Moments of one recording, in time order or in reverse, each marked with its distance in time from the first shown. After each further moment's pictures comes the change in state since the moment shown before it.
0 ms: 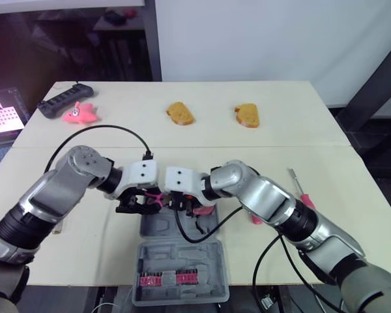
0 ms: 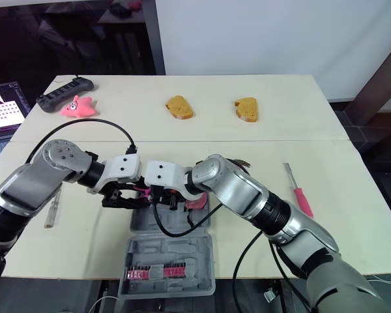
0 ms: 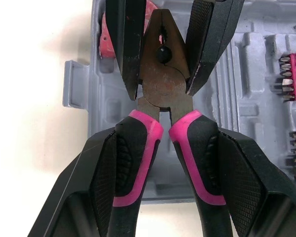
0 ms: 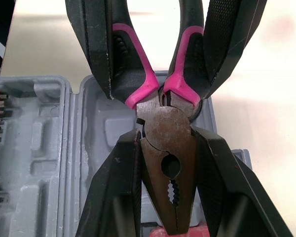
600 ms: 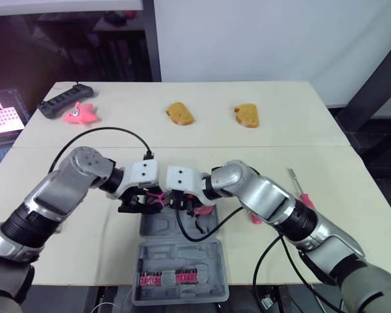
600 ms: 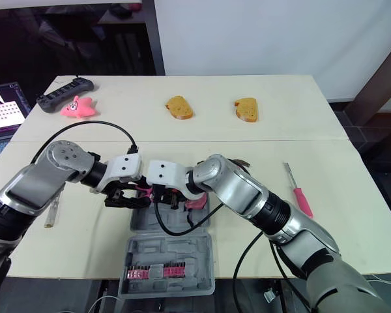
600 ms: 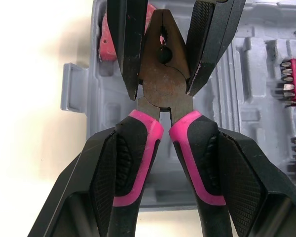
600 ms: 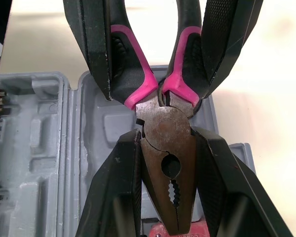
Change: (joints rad) left arm 0.001 -0.038 0.005 0.057 0.005 -0.048 0.005; right arm 0.006 0.005 -0.007 0.019 0.000 -0.002 -0.001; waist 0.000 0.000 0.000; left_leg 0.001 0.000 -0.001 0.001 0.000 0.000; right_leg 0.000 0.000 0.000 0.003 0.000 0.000
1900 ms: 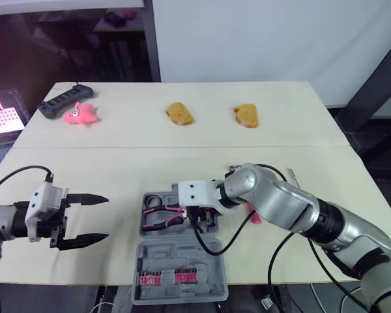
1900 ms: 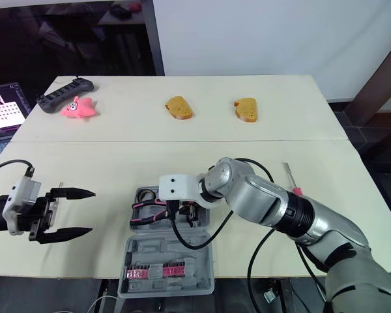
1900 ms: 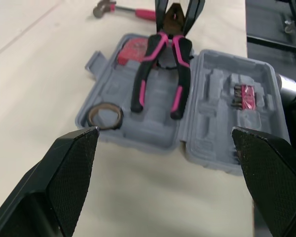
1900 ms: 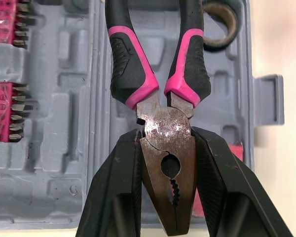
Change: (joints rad) left arm 0.663 -0.013 0.721 0.217 -0.330 -0.505 -0.224; right arm -0.063 -0.201 0.123 -0.224 -0.027 0.163 0.102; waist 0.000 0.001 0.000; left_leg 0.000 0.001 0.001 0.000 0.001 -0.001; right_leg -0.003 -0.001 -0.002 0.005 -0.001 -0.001
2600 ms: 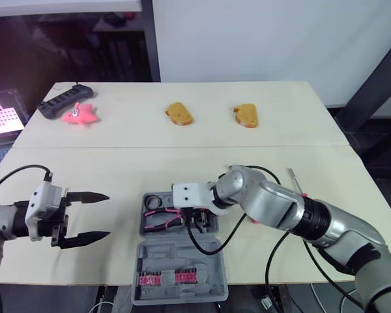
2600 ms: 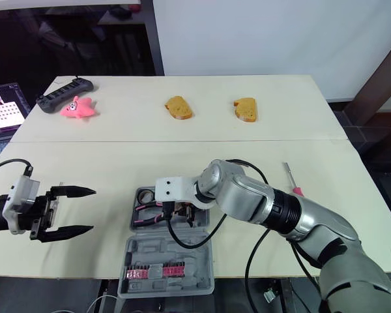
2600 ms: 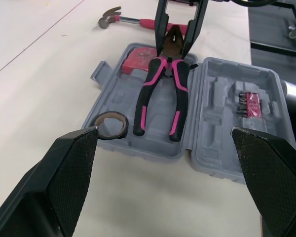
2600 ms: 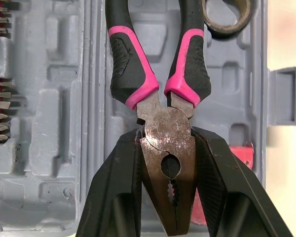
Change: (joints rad) left arm 0.000 -0.004 -0.001 0.000 -0.020 -0.014 0.012; right arm -0.037 0.053 0.075 0.084 -0.024 0.035 -0.025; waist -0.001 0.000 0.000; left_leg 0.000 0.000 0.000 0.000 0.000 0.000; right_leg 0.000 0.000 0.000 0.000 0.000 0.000
